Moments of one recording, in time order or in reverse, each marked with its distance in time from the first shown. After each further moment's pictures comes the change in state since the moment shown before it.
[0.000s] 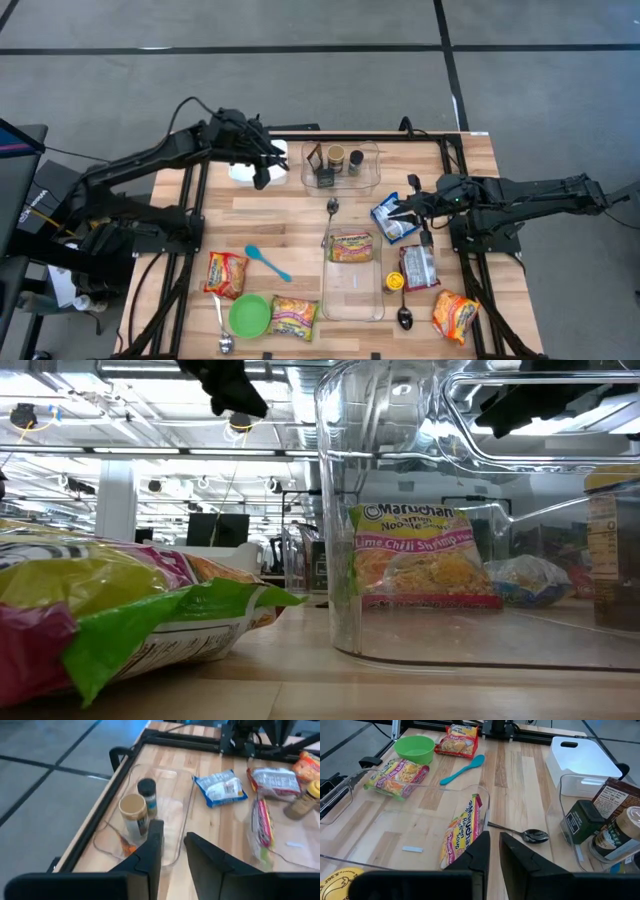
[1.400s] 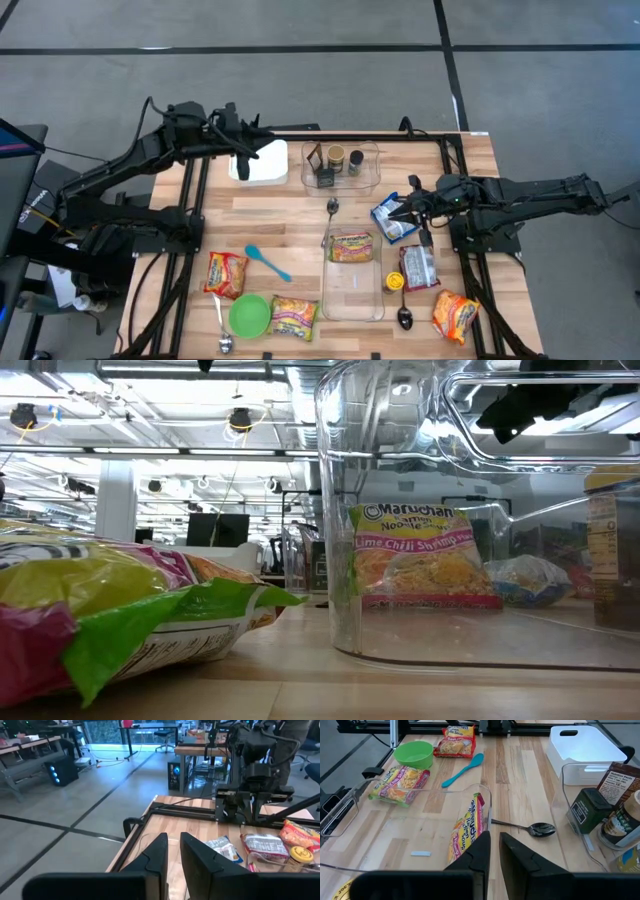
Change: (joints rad) left arm 0.001 -0.168 0.000 0.198 0.000 -0.018; right arm 0.000 0.000 0.000 -0.008 0.000 0.104
